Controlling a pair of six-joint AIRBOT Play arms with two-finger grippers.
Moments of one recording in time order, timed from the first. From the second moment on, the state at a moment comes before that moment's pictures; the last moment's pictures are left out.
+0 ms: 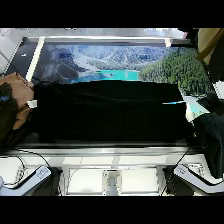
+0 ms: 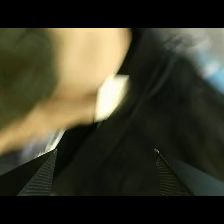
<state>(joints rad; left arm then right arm) 0.89 -1.05 1.03 1.07 -1.18 -1.35 -0.83 -1.12 1.00 -0.88 1.28 1.09</state>
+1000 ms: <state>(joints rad) 1.04 -1.10 0.33 0.45 -0.85 -0.91 -0.91 -0.87 0.88 -0.86 1.49 1.08</state>
